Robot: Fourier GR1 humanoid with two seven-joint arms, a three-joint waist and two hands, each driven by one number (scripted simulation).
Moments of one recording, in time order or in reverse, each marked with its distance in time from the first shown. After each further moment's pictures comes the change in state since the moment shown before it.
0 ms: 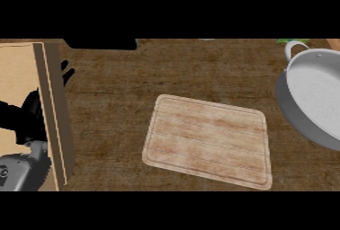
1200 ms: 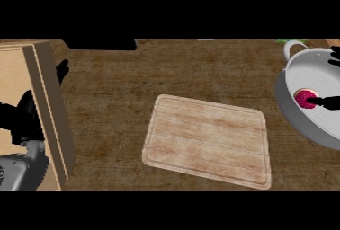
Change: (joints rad) left arm 0.001 -0.019 0.040 -0.019 -0.026 -0.029 0.032; right arm -0.498 0.168 -0.106 0.949 -0.133 0.364 -0.440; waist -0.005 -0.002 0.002
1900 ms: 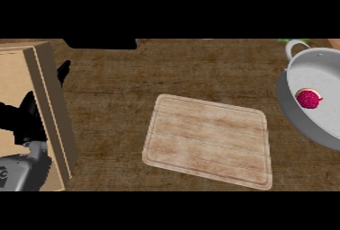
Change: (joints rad) left arm 0.002 -0.025 0.008 0.000 -0.020 -0.010 -0.009; right arm -0.029 -0.258 -0.165 0.284 -0.124 0.308 -0.084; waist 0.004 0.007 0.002
